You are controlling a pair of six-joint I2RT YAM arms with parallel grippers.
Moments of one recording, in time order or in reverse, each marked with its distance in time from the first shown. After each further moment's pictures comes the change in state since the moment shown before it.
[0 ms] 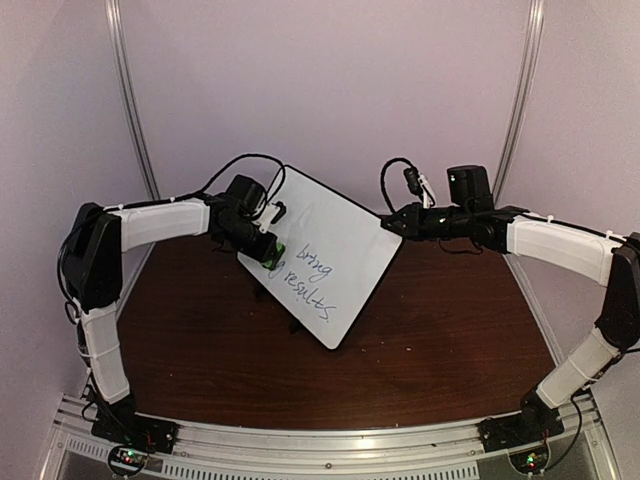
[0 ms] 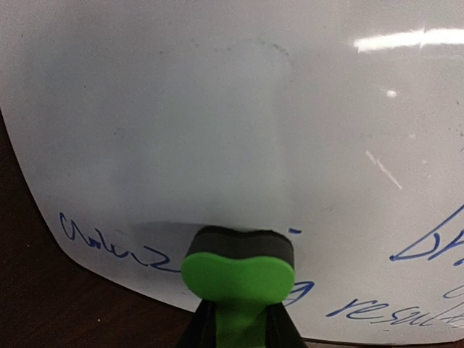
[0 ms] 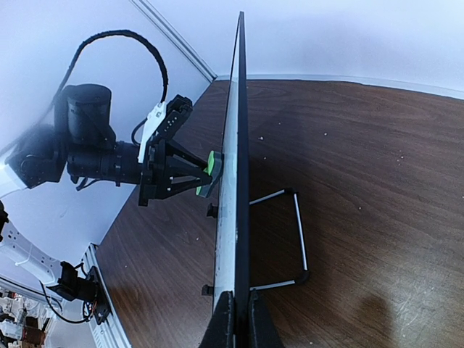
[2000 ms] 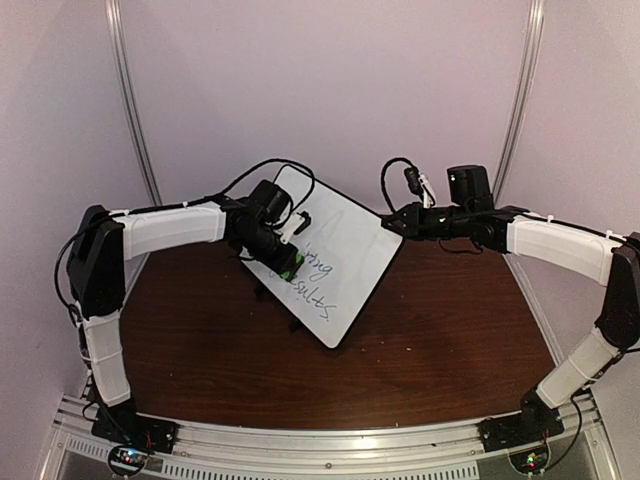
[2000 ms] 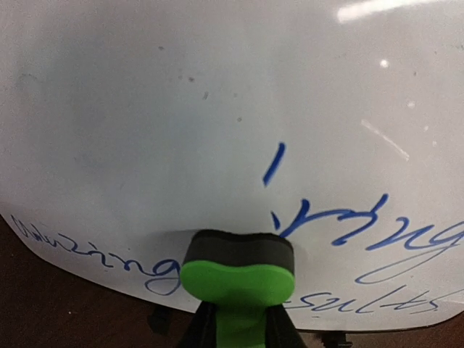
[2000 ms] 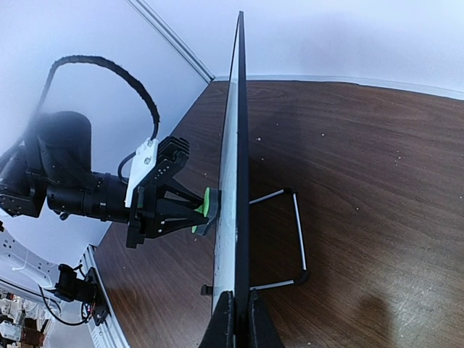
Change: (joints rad) left arm -0.146 -0.018 0.006 -0.055 -0.058 0.001; right arm 0.000 0.001 0.000 -0.002 0.005 -0.001
